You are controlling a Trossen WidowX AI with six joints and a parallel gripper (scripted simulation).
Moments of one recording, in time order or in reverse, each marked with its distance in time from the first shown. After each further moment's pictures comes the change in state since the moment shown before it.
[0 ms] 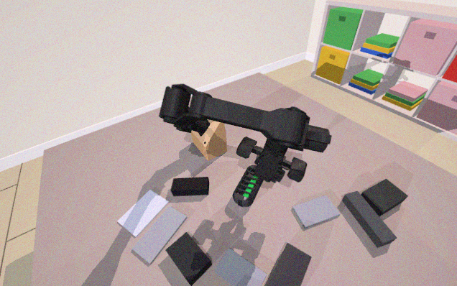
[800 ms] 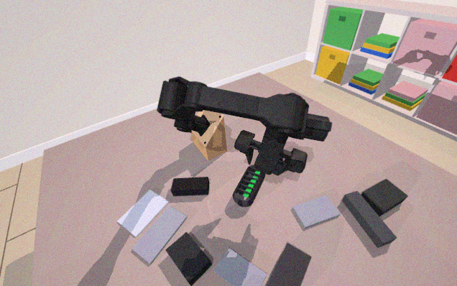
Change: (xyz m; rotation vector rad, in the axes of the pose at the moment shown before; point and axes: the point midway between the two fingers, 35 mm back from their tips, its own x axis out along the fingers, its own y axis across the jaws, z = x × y) arm -0.026 -0.009 0.000 -0.050 -0.004 0.023
